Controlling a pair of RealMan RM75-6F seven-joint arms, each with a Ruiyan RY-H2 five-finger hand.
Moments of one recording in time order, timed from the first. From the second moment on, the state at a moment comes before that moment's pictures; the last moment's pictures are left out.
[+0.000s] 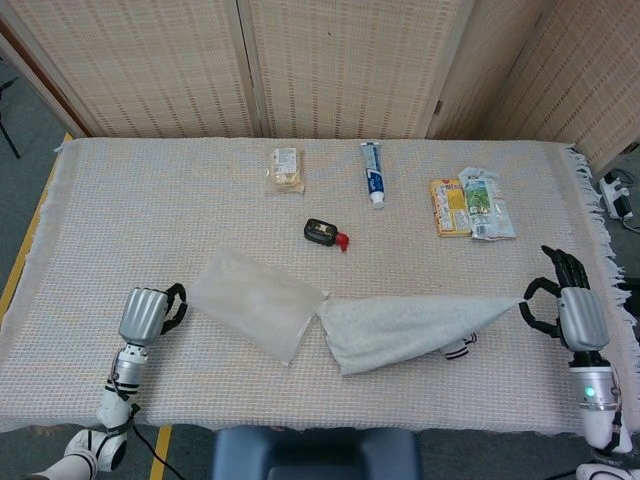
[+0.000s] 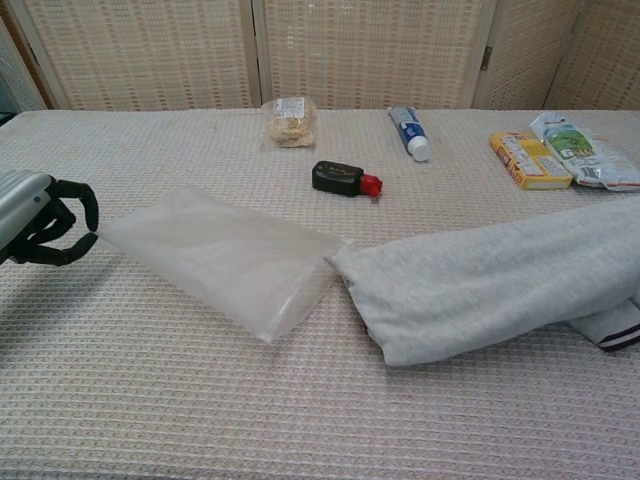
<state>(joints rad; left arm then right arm) -0.44 -1.93 -0.11 -0.54 1.53 1.44 -0.24 0.22 -1.39 0.14 -1.15 -1.42 1.40 0.42</state>
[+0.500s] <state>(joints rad) -0.41 -1.85 -0.08 -0.69 1.52 1.41 -0.24 0.21 -1.34 0.11 -1.17 -1.45 1.39 0.43</state>
